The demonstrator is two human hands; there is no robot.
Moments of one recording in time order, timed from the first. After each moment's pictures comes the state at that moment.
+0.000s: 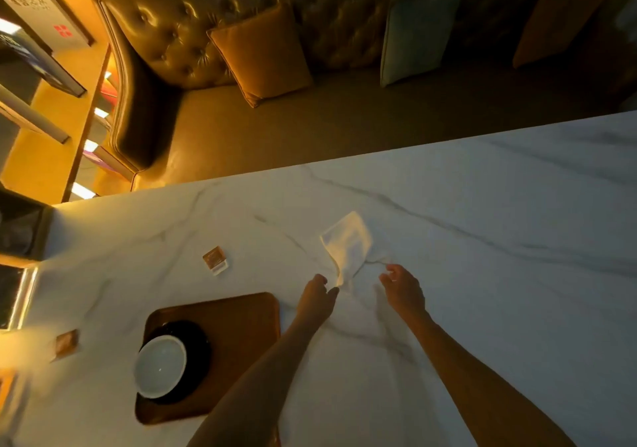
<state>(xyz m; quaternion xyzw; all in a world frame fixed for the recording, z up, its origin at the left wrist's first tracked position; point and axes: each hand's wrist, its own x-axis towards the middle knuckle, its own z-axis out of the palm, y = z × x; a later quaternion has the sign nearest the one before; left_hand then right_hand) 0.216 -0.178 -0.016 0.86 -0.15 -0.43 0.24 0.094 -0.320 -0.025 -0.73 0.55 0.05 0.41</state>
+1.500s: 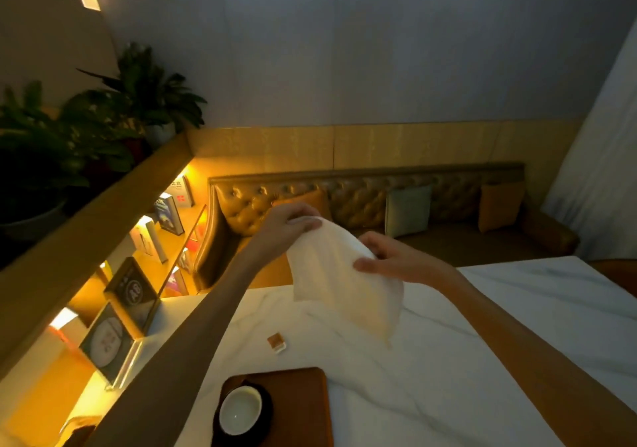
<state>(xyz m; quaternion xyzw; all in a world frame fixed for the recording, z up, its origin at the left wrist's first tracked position) 0.278 0.021 0.420 0.72 -0.50 -0.05 0.48 0.105 -0.160 0.398 -0.89 0.10 -0.01 0.45</state>
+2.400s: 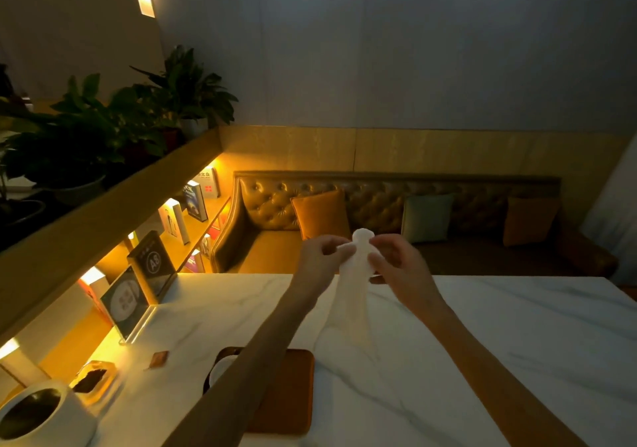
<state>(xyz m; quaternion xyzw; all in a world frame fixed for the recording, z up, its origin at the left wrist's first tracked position) 0.117 -0.009 0.367 0.72 -0.31 -0.11 0.61 0.023 -0.143 0.354 -0.79 0.15 -0.28 0.53</state>
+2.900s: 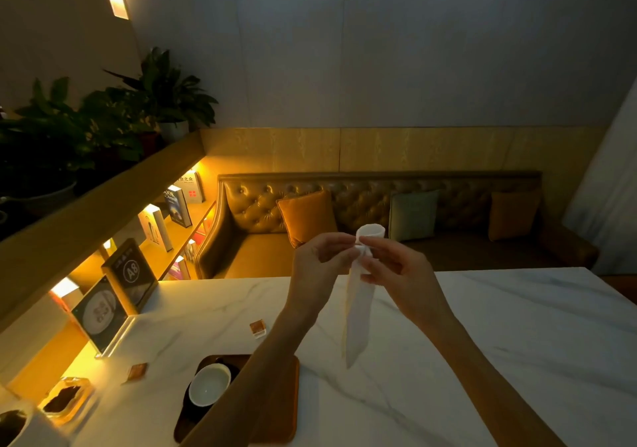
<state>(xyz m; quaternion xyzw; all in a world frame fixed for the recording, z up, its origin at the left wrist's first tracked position) 0.080 -0.036 0.364 0.65 -0.32 -0.07 0.69 -0.021 -0.151 0.364 -0.79 0.11 -0.31 0.52</state>
